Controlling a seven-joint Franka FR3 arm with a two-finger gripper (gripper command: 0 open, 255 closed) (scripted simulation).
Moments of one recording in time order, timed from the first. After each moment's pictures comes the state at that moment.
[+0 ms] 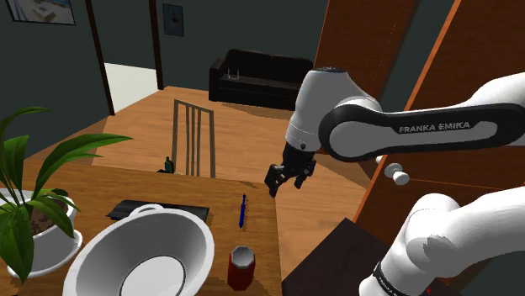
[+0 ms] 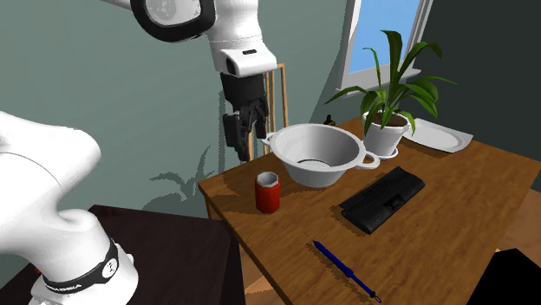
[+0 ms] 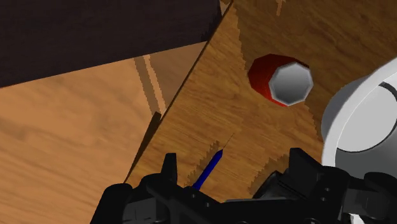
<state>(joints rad) 0.09 -0.68 0.40 -2.57 0.23 2.02 0.51</state>
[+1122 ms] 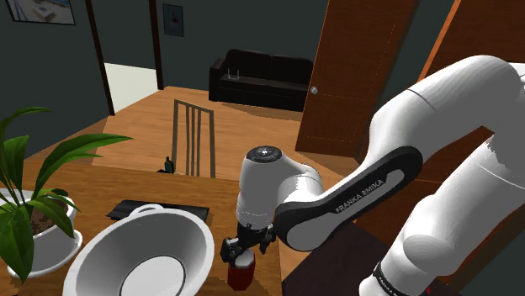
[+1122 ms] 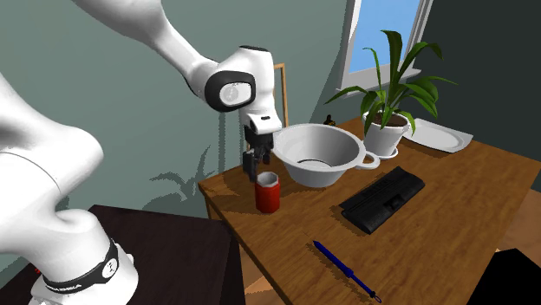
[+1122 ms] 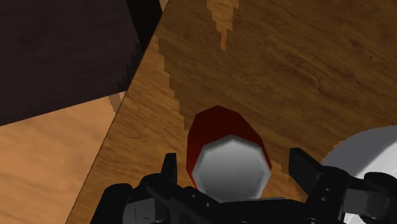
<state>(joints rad) 0.03 -0.15 0.79 -2.54 0.13 2.44 0.94</state>
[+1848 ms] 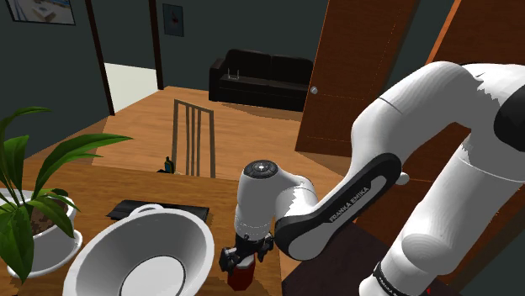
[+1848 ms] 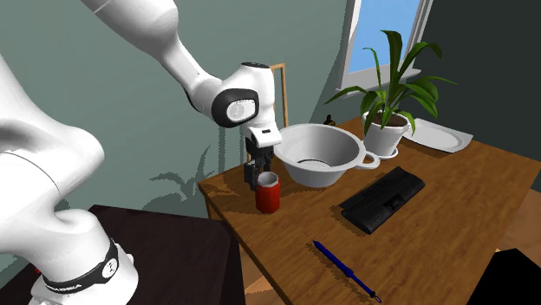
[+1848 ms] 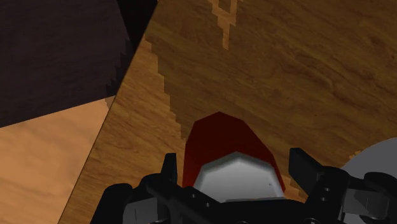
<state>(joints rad) 0.00 -0.03 0.81 -2.56 0.00 2.54 1.04</state>
